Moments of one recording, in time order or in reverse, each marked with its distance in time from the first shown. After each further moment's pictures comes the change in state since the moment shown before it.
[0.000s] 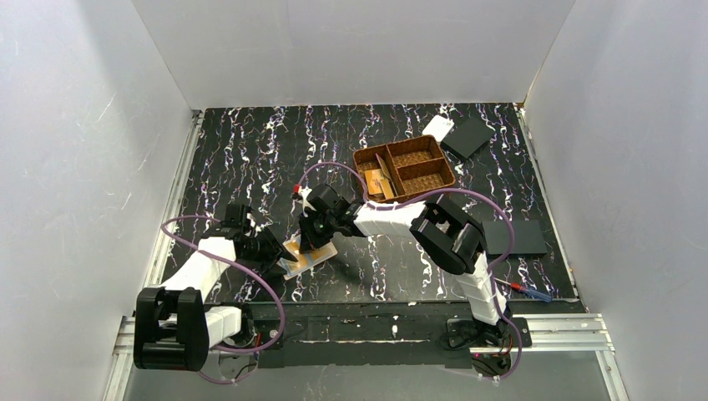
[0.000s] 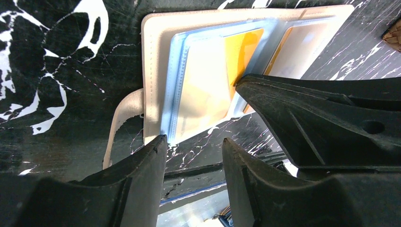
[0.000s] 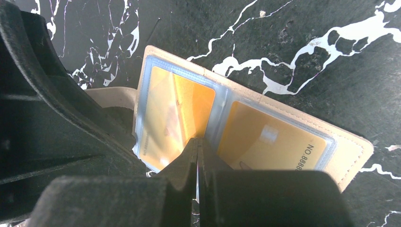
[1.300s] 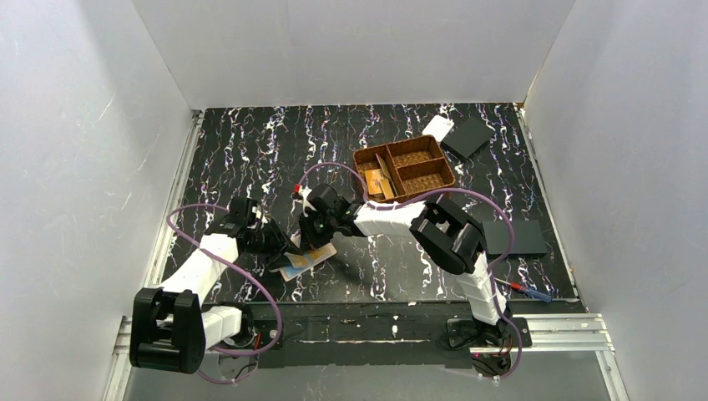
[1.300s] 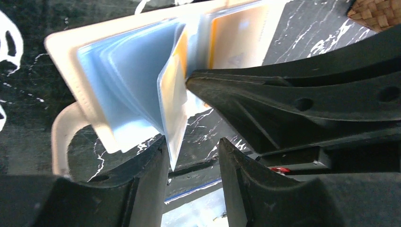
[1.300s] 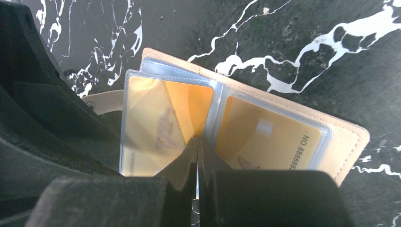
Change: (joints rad) left arm -0.070 -0.014 0.047 0.034 0.022 -0.010; right arm -0.002 0.001 0.000 0.004 -0.013 0.013
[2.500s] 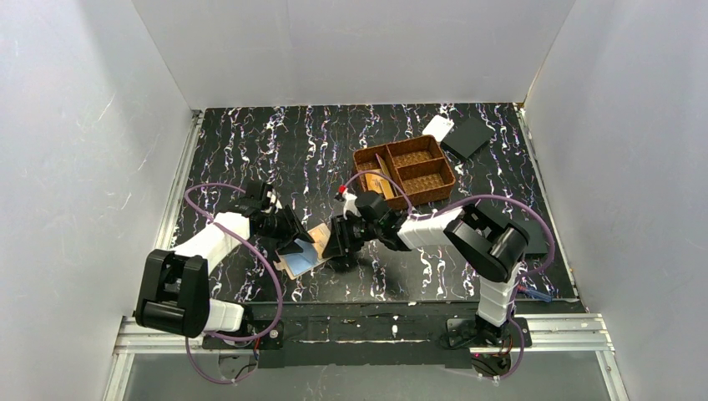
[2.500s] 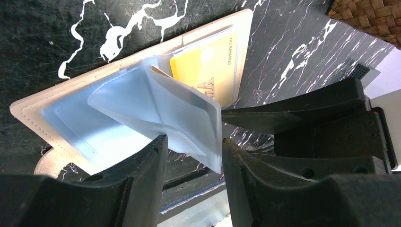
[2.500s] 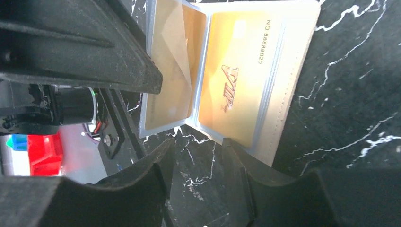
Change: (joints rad) left arm -0.096 0.205 0.148 0.082 0.001 0.032; right arm -0.122 -0.264 -0.505 0.409 -0.146 0.148
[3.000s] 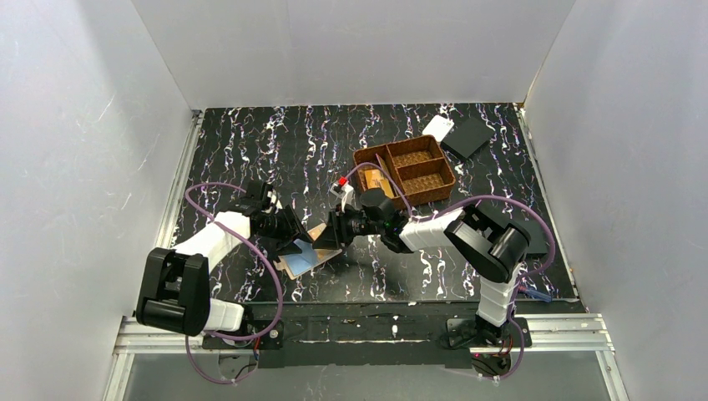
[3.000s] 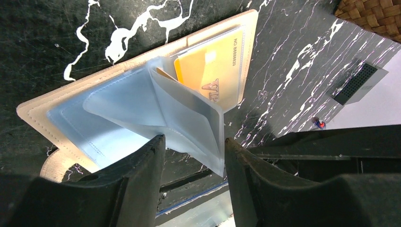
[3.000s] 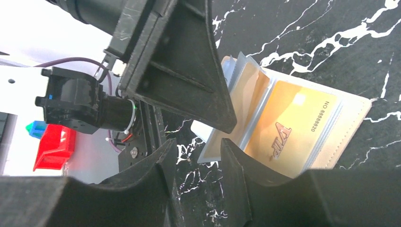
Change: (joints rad) left arm -0.002 0.008 0.003 -0.007 -0.010 0.016; right arm -0.007 -0.012 -0.054 0.336 -0.082 -0.020
